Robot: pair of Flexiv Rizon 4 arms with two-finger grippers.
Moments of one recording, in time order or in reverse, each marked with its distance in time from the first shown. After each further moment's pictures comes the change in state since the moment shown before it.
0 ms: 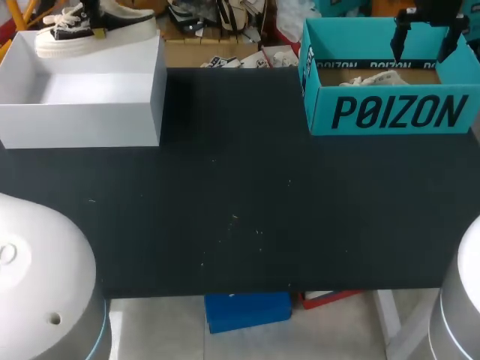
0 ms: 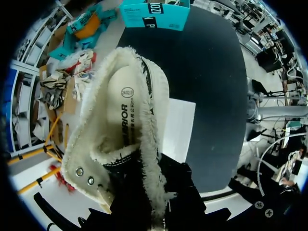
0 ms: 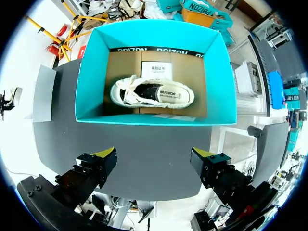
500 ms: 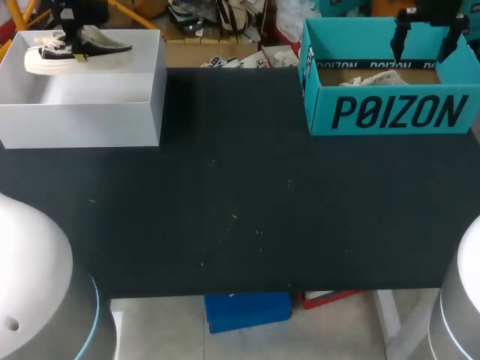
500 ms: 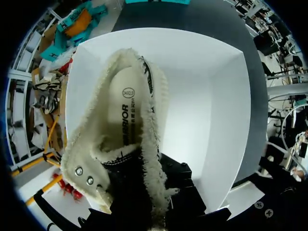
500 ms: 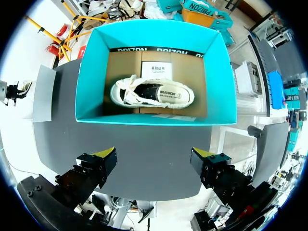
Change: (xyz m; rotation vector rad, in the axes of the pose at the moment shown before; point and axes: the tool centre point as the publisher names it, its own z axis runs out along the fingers) left arm -0.084 0.072 0.109 -0.037 0.026 0.103; right arm 0.000 0.000 0.000 0.000 0.000 0.000
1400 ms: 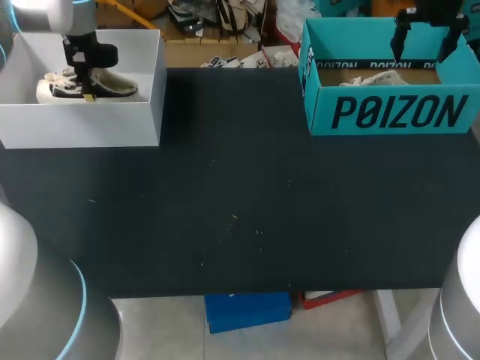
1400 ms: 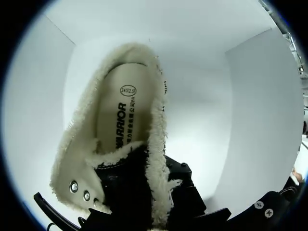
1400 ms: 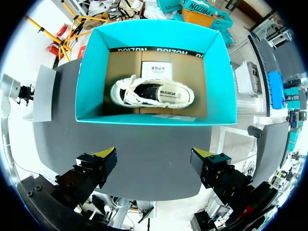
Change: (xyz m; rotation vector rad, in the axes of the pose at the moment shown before) left arm 0.001 0.006 0.125 -0.015 0.115 0.041; right arm 0.000 0.000 0.000 0.000 0.000 0.000
